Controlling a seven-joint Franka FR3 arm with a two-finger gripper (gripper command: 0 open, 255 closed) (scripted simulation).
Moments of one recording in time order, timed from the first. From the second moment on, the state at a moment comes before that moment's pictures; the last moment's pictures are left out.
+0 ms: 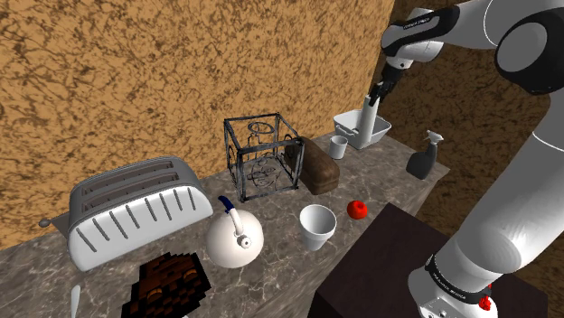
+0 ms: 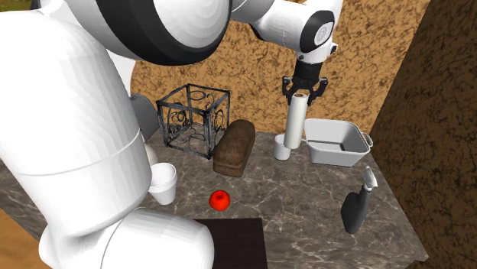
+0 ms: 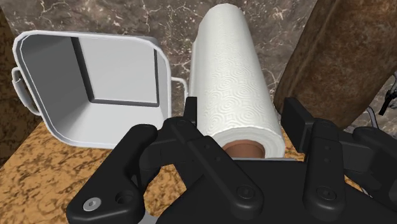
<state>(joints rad) -0.22 0.07 -0.51 -1.89 0.17 2.11 -0.68</state>
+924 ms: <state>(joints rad) -0.22 0.04 -0.51 -1.74 0.14 1.94 -0.65</state>
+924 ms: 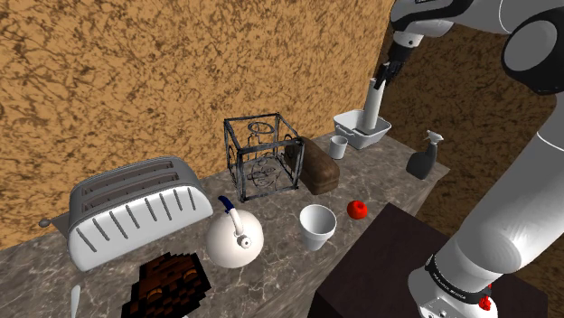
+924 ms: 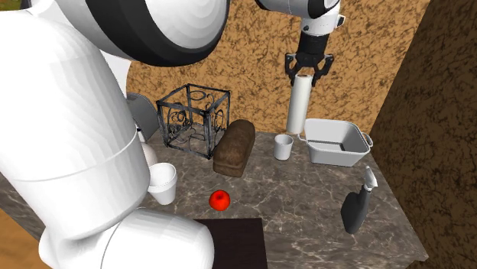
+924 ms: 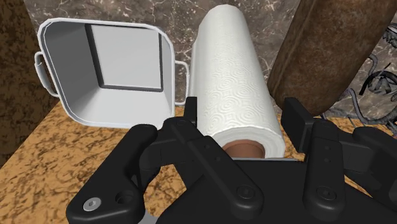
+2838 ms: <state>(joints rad) -0.06 -0.41 -0.17 -2.09 -0.05 1.88 -0.10</state>
